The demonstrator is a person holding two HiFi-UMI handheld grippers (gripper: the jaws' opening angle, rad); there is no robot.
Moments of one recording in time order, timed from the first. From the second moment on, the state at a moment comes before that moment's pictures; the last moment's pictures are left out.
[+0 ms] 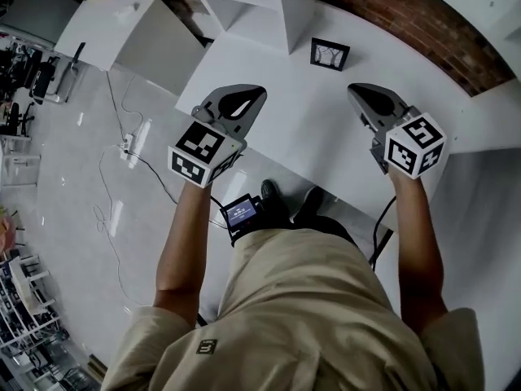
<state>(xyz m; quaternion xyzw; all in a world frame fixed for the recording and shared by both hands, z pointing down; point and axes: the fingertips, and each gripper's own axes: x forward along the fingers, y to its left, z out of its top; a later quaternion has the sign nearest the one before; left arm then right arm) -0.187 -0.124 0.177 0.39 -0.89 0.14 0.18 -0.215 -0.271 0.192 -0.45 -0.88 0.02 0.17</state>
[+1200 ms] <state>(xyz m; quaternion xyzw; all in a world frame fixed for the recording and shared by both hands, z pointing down) 0.034 0.020 0.066 0.50 -0.86 0.14 0.06 0.035 -0.129 0.047 -0.42 -0.90 -0.05 0.14</state>
